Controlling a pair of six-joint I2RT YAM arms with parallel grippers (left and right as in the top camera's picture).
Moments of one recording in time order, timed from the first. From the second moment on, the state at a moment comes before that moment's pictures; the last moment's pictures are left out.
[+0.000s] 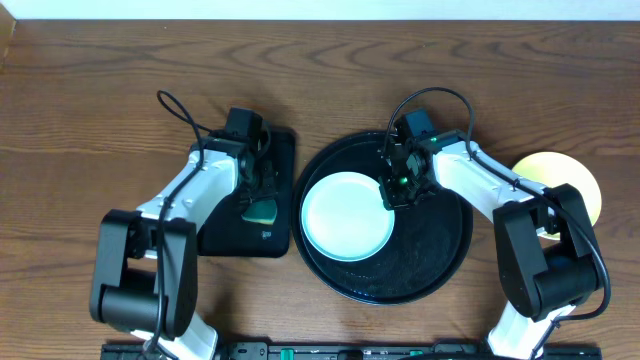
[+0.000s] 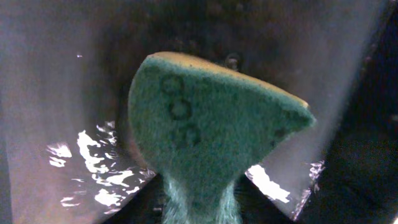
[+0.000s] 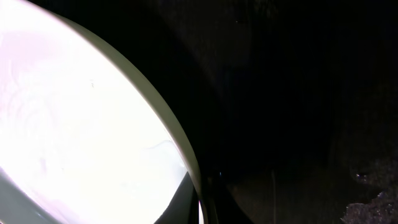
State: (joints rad) left arm -0.19 1.78 1.04 -0.68 0.07 -0.38; right arm 0.37 1.91 1.16 -0.74 -0.31 0.17
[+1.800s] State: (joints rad) left arm -0.19 1.53 1.04 -0.91 0.07 -0.35; right arm 0.23 1.64 1.15 -0.81 -0.05 0.15
